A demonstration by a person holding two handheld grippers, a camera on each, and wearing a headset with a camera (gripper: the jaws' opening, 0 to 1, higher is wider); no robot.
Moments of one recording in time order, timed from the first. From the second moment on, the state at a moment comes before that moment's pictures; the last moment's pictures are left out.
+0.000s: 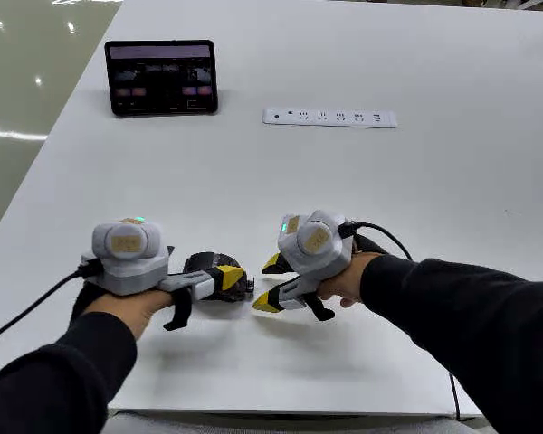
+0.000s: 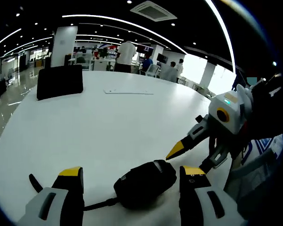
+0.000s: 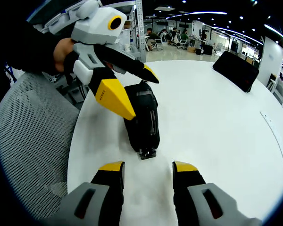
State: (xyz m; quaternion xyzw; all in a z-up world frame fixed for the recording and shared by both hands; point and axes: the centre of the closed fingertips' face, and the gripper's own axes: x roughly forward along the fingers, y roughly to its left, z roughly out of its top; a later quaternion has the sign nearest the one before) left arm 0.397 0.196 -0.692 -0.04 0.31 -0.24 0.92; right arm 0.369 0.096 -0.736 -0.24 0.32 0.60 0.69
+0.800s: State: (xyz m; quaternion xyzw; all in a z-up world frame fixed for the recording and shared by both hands) left arm 0.348 0.252 -0.654 -0.01 0.28 -0.30 0.91; right arm 0.363 -0.053 -0.673 -0.19 0.28 0.47 0.81
